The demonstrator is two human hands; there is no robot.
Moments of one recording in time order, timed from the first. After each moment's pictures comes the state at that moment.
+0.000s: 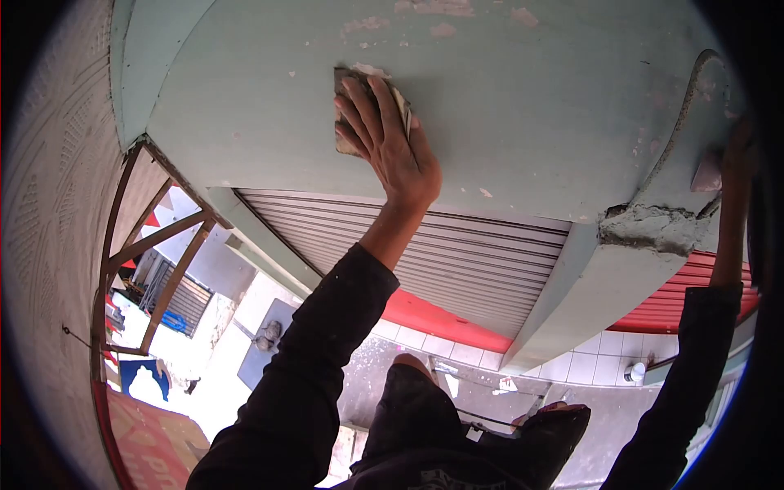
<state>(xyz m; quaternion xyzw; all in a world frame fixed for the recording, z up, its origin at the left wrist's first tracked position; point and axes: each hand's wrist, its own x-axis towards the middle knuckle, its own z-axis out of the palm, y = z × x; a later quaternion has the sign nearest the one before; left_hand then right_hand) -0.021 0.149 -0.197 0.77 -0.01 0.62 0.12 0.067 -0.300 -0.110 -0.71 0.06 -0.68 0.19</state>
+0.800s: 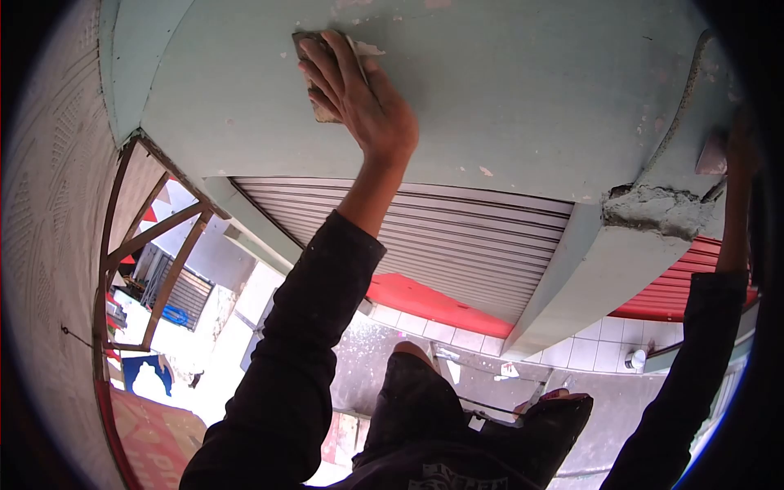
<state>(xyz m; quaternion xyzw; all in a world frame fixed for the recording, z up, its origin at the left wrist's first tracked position) -0.019 0.157 -0.165 0.75 0.02 0.64 0.17 0.046 -0.275 -0.107 -0.70 0.07 -0.68 0.20</state>
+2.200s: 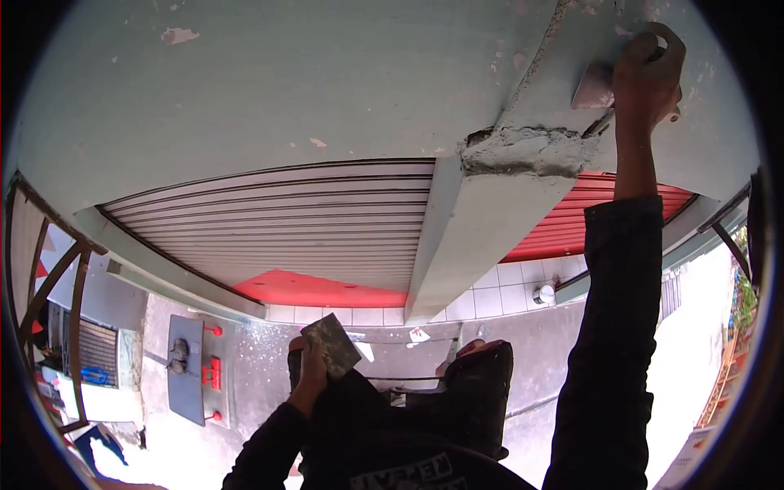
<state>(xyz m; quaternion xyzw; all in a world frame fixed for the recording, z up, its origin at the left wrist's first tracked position) -0.279 0.106 -0.592 0.54 0.34 0.05 0.77 0.055 -0.285 -0.118 -0.67 0.03 -0.70 0.25</state>
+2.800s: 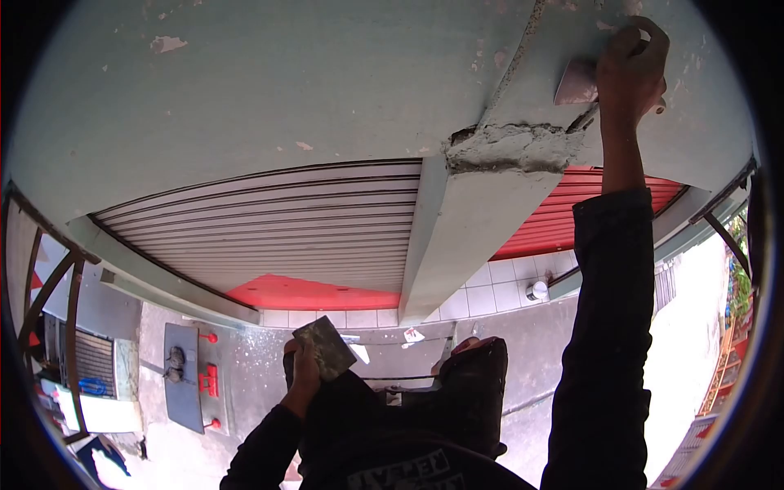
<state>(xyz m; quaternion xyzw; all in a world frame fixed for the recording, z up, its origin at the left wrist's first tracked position) -0.281 0.111 -0.588 0.54 0.34 0.05 0.77 0.055 -0.290 -0.118 -0.67 0.01 -0.70 0.26</state>
